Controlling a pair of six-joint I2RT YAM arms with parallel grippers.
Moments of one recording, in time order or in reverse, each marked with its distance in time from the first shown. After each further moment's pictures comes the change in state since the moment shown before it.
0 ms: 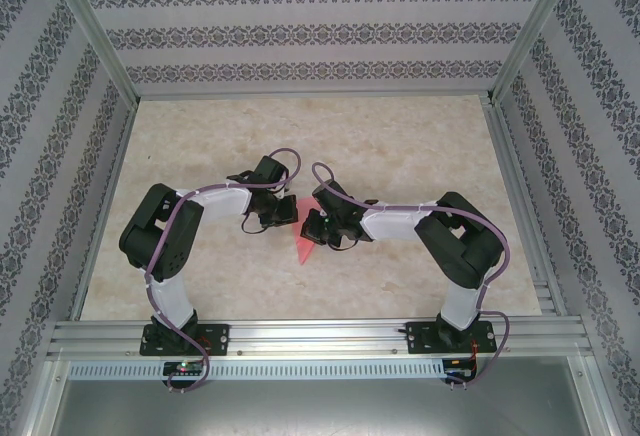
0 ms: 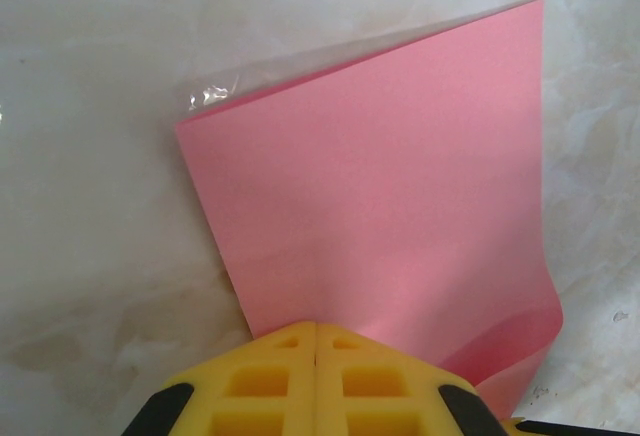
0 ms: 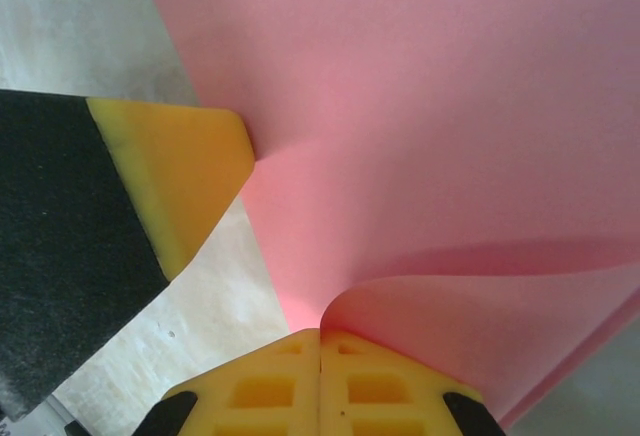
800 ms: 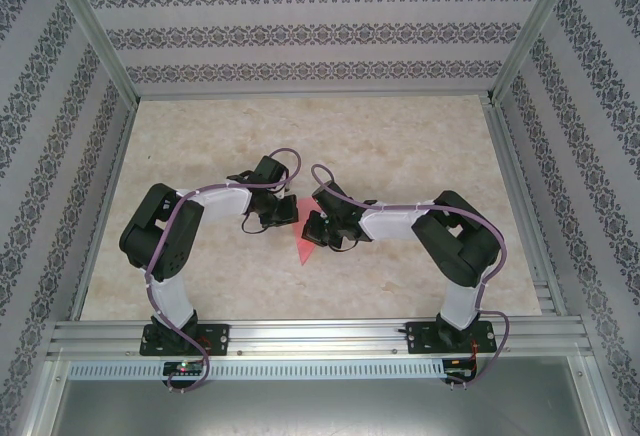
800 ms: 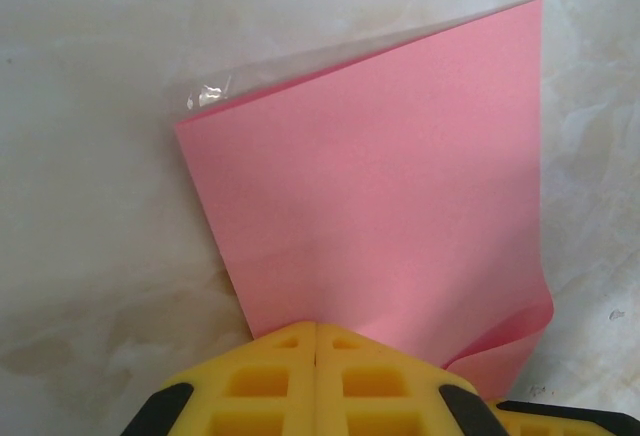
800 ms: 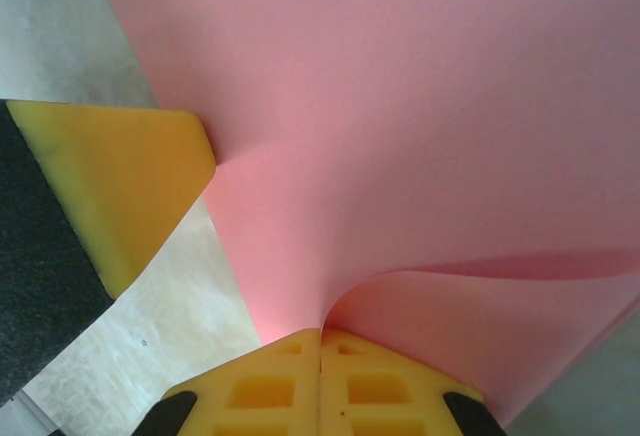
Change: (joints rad) left arm 0.000 0.002 0.000 0.004 0.007 0.001; right arm 0.000 0.019 0.000 -0.010 0.005 -0.002
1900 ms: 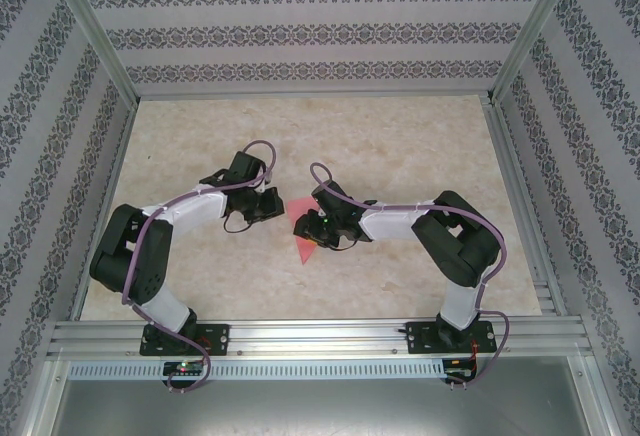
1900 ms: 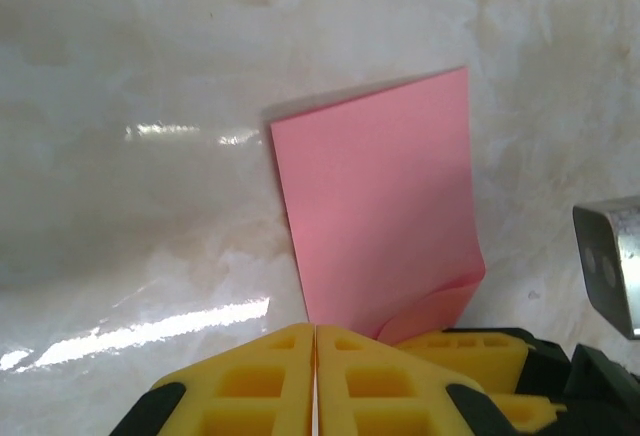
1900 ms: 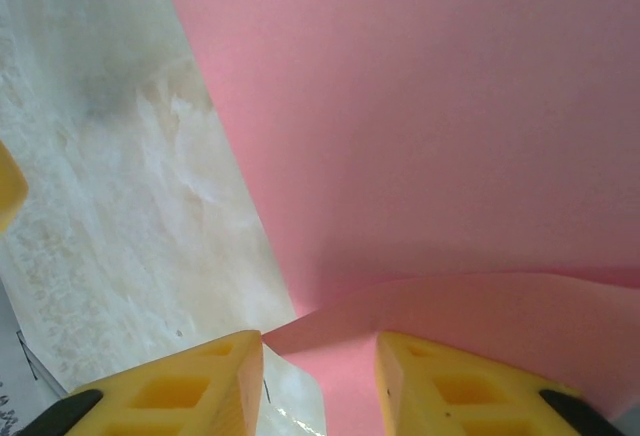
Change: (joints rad) left arm 0.096 -0.206 -0.099 -0.014 0.033 -0.028; right arm -0.001 0.001 -0.004 0.050 -0.030 -0.007
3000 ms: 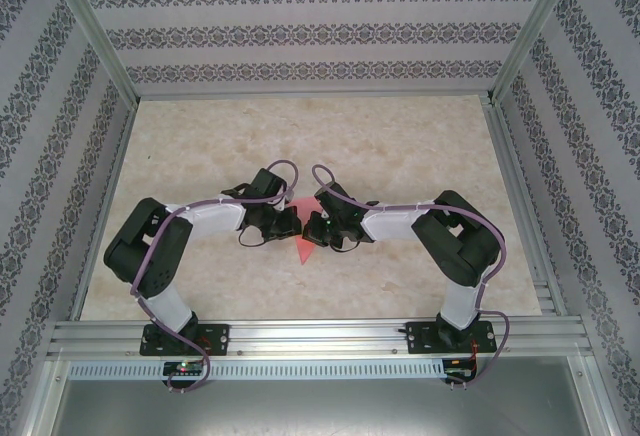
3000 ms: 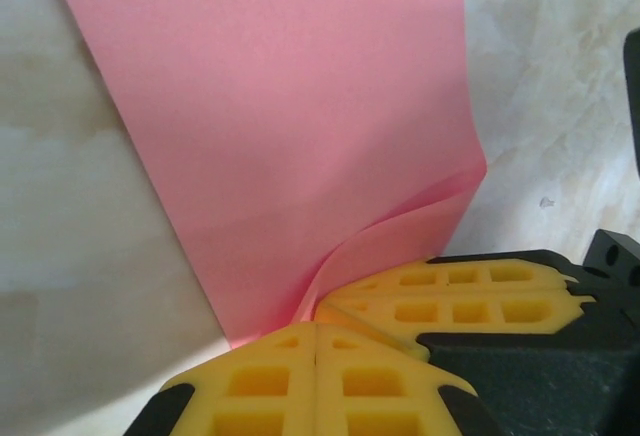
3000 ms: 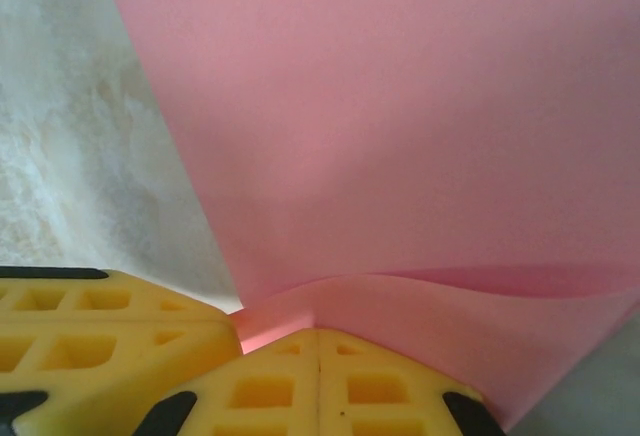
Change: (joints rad) left arm -0.148 0.081 -0.051 0.096 0.060 -0.060; right arm -0.013 0.000 -0.024 -0.002 0.003 -0.023
